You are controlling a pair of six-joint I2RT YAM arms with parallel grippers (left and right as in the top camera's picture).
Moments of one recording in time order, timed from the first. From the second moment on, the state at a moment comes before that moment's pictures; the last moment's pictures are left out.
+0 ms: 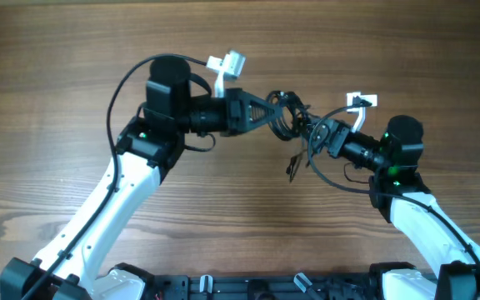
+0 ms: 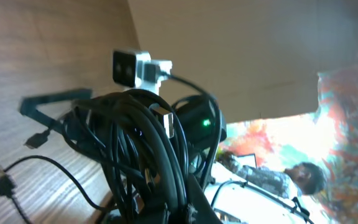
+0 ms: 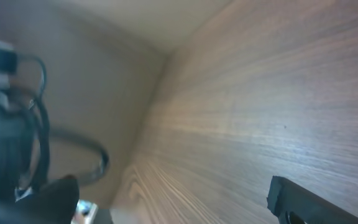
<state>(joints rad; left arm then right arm) -0.41 1.39 1.03 0.03 1.04 -0.99 0.06 1.31 0.45 0.59 -0.91 0.85</state>
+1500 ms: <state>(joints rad) -0.39 1.40 1.03 -0.09 0.75 -1.02 -0.17 1.31 0.45 0.15 -0.72 0.71</state>
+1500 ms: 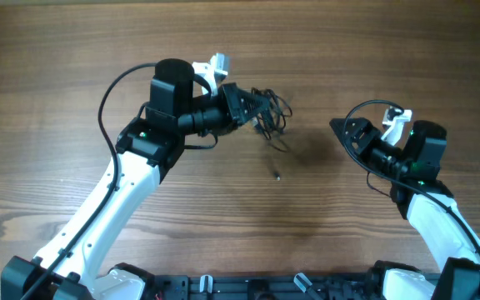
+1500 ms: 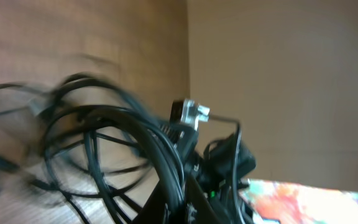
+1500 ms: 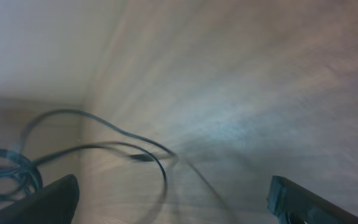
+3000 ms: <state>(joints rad) -0.37 1.40 1.03 -0.15 0.81 -1.52 0.00 1.31 0.44 0.80 -0.79 0.86</state>
